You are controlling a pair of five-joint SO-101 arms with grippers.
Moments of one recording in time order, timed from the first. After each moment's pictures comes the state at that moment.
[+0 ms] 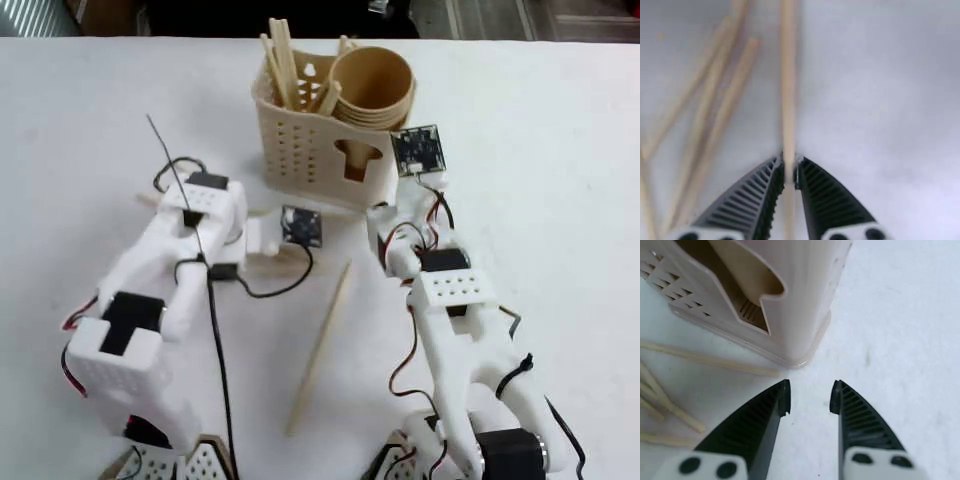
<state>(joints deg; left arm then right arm) 5.8 16.3 18.5 71.4 -76.1 -10.5 -24.0 51.9 25.1 4.6</state>
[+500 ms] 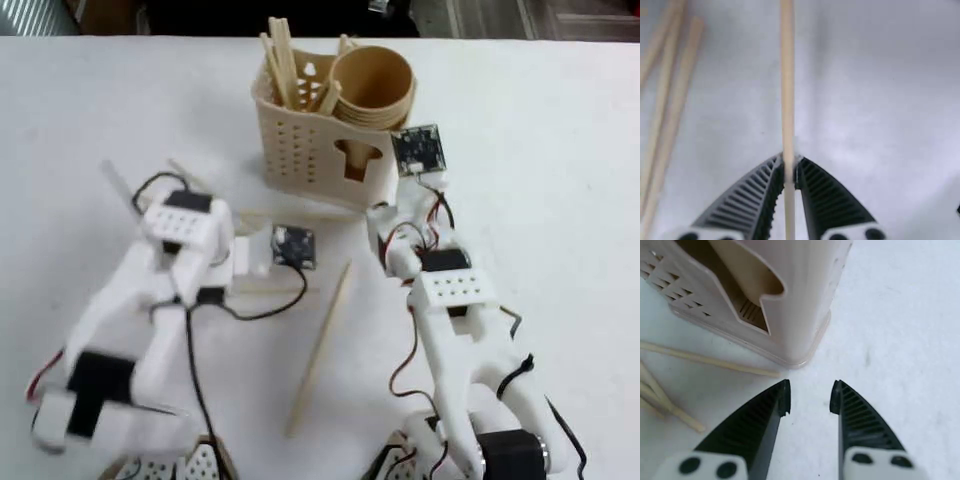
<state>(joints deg) 5.8 -7.8 33.9 74.9 -76.2 -10.5 -24.0 51.9 25.1 4.6</state>
